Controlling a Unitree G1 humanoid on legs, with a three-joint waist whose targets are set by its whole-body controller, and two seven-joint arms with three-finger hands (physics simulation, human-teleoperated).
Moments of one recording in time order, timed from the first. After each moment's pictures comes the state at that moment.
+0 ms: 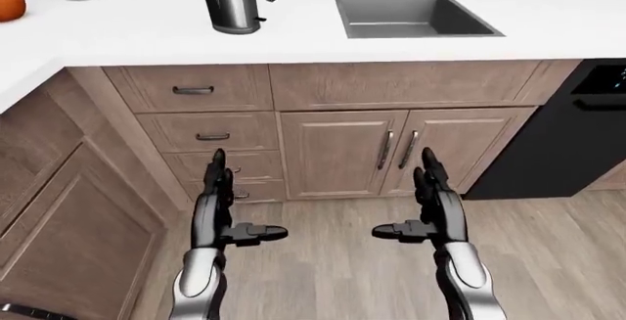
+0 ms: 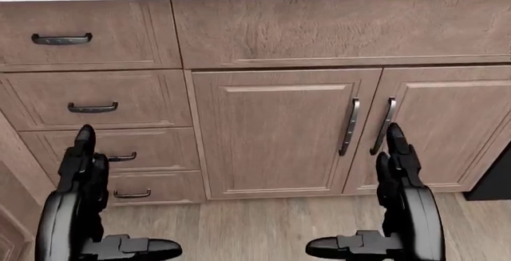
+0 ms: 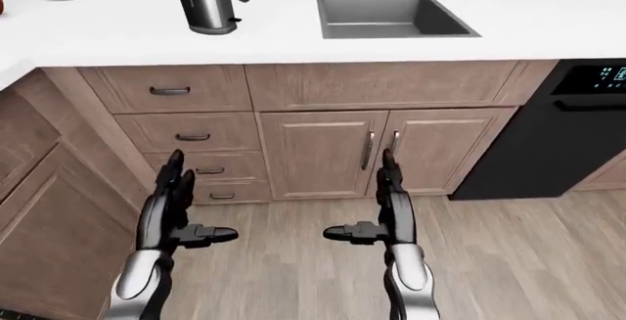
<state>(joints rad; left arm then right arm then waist) 0.03 0.04 0.08 -0.17 -0.04 0.15 -0.04 0.03 -0.04 -0.10 -0.12 0.04 0.12 0.05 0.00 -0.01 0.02</state>
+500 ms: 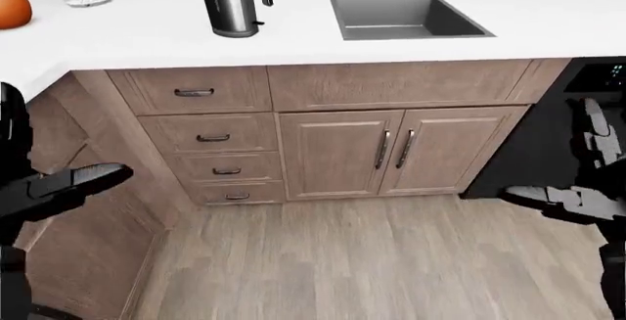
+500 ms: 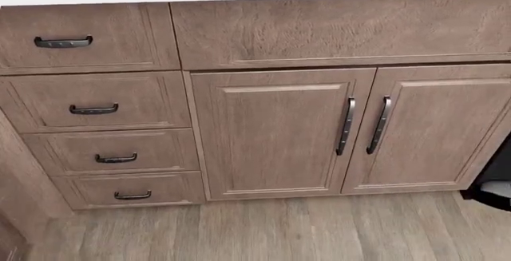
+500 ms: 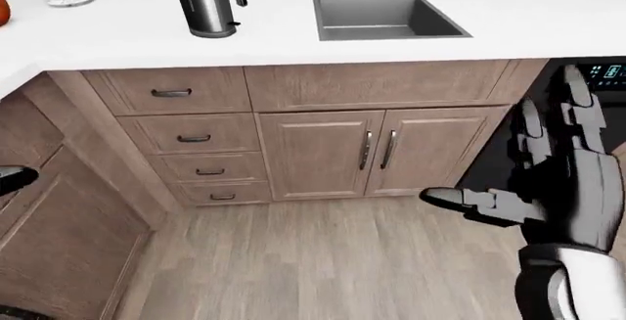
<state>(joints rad) -0.21 0.41 0.82 -0.91 -0.69 0.94 0.20 -0.09 -0.24 -0.66 -0.92 0.38 0.80 0.04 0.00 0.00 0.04</state>
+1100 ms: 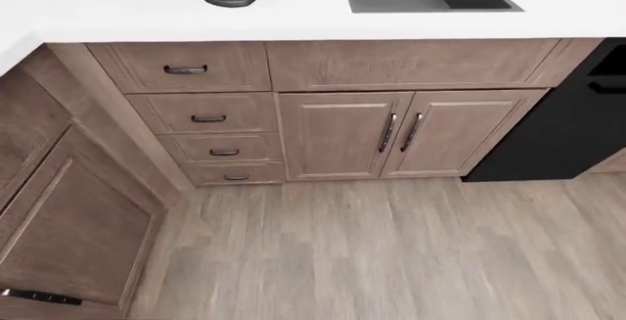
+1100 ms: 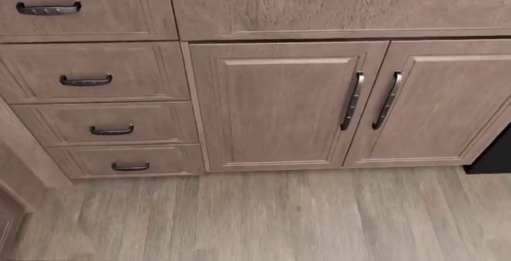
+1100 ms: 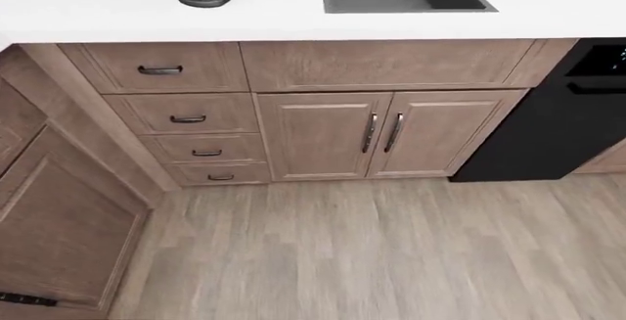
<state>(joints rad) -0.01 0.94 1.38 -0.76 -1.48 0.83 0.63 0.08 -0.97 -1.57 -0.89 1.58 1.00 -0.49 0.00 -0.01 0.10</state>
